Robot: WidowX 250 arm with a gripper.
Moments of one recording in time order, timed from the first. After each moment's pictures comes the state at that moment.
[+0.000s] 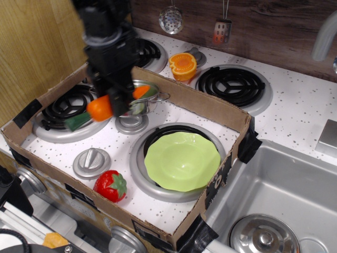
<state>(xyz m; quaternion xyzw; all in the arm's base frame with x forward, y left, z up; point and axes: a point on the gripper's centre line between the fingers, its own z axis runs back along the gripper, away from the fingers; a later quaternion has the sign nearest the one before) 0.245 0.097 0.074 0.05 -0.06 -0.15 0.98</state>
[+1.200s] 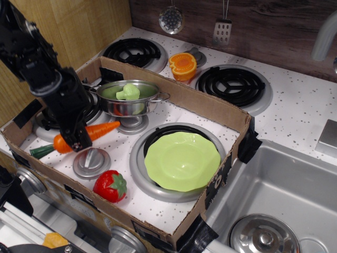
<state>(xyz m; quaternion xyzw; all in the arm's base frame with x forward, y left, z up) 0.205 0.141 0.020 0.01 -0.10 -0.29 0.95</state>
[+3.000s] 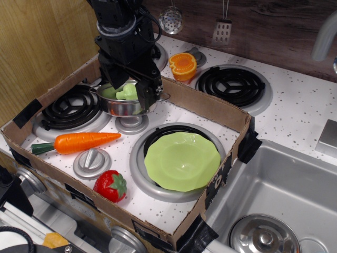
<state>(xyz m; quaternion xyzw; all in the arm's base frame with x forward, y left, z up) 0.265 0.062 0.096 0.05 -0.13 -0.09 0.99</state>
